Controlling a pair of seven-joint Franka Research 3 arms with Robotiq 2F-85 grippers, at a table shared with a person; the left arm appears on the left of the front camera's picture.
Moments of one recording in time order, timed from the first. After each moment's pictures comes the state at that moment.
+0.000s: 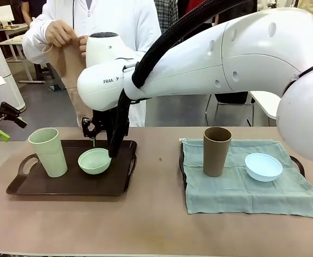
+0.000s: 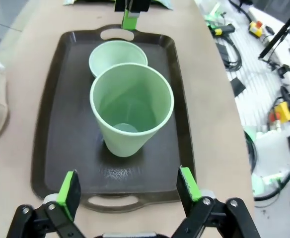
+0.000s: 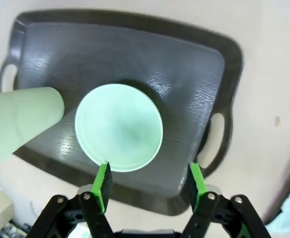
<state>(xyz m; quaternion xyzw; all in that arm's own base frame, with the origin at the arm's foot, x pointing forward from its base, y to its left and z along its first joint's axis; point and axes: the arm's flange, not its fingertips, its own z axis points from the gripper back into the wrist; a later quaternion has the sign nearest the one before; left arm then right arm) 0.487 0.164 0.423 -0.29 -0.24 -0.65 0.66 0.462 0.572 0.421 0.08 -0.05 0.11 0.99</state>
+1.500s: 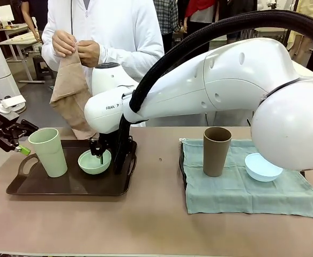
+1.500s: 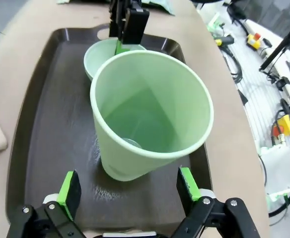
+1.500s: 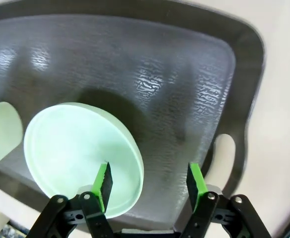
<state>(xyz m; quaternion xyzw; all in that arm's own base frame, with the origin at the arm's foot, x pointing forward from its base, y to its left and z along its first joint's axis) 0.502 0.133 0.347 -0.34 -0.24 -0.63 0.66 0.479 0.574 0.338 0.05 -0.02 0.10 0.99</state>
